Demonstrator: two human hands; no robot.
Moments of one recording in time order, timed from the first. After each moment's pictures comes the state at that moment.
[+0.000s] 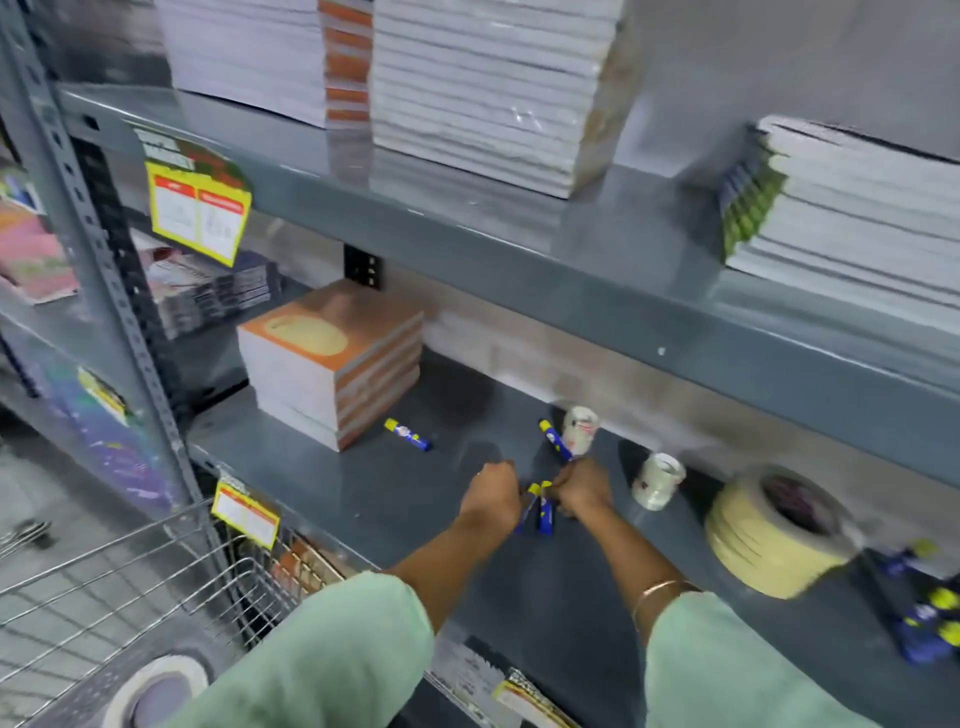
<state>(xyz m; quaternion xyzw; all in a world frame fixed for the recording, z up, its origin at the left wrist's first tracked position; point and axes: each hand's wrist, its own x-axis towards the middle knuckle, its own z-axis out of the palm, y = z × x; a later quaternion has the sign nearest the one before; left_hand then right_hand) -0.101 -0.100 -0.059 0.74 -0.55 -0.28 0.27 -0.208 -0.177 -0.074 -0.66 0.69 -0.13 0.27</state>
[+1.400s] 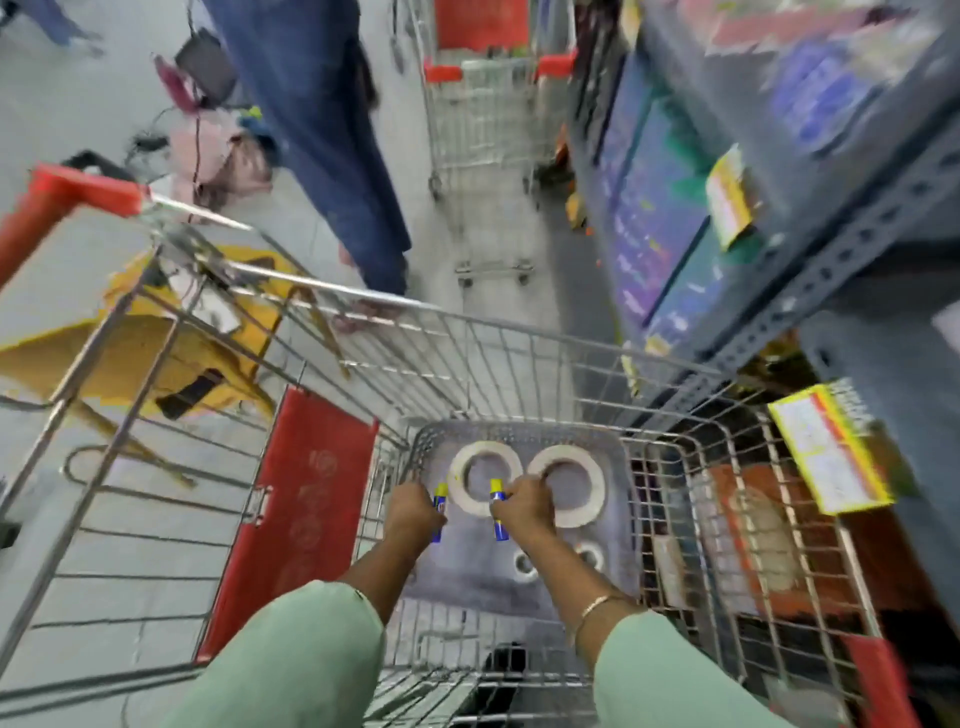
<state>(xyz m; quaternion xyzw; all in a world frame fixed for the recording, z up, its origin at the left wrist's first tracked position) 0.186 0.312 -0.286 0.91 0.11 -0.31 0.23 0.160 0.179 -0.289 -0.84 0.29 0.24 0.38</state>
